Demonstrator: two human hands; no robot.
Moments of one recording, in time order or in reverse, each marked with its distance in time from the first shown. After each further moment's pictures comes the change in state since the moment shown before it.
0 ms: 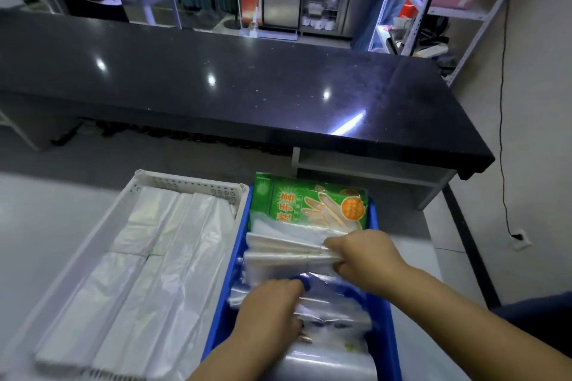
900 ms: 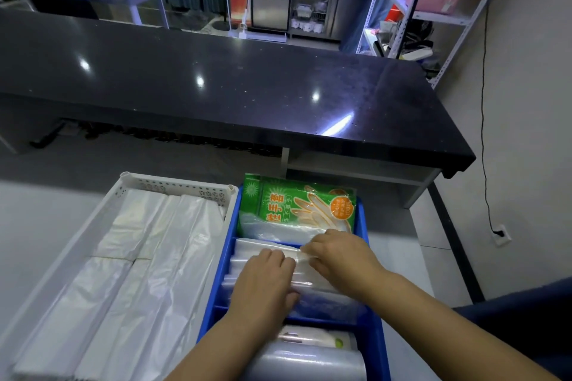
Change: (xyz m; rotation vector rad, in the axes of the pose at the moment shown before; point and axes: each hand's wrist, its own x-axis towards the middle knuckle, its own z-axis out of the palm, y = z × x) left_hand 0.026 0.005 -0.007 0.257 0.051 0.100; right_hand 0.003 -0.011 0.018 0.087 0.138 -0.111
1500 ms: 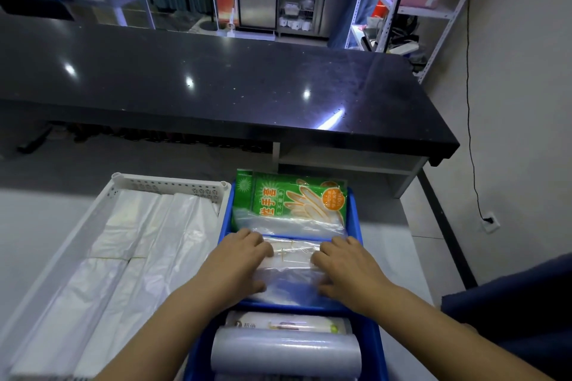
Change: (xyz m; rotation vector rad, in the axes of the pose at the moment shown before) left_hand 0.009 -0.053 -0.013 0.096 -0.074 0.184; right_hand -0.038 0.001 0.018 -0.075 -0.117 0.051
